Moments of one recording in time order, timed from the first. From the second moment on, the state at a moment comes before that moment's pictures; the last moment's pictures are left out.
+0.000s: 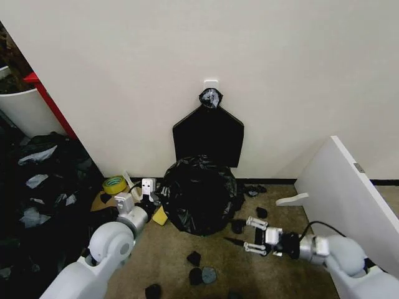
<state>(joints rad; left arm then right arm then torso) 1.22 -1.02 -0.25 -2.02 -0.80 0.30 -0.14 -1.37 0.82 0.40 1.93 0.56 0.35 -0.97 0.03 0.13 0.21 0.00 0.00</state>
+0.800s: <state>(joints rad) 1.42 -1.13 -0.19 -2.13 -0.53 0.10 -0.21 -1.34 0.99 -0.12 2.33 0.45 -0.33 0.46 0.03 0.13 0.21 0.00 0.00</state>
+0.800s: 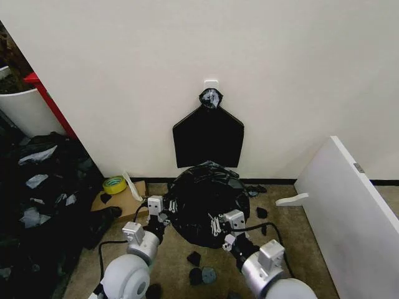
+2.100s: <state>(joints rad) 1.46 -1.13 -0.19 -2.15 -0.52 0.13 -0.22 -0.90 1.21 -0.28 1.85 0.49 -0.63 0.82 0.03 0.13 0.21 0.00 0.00</state>
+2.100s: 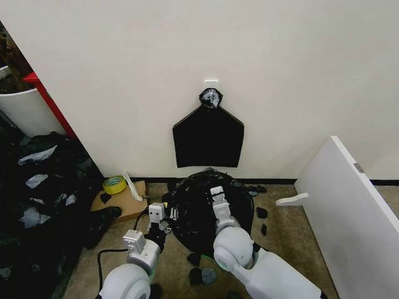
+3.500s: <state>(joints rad) 1.46 -1.11 -0.21 -2.15 -0.53 0.14 -0.21 -0.85 1.21 -0.34 1.82 0.52 -0.66 0.77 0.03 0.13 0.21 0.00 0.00</state>
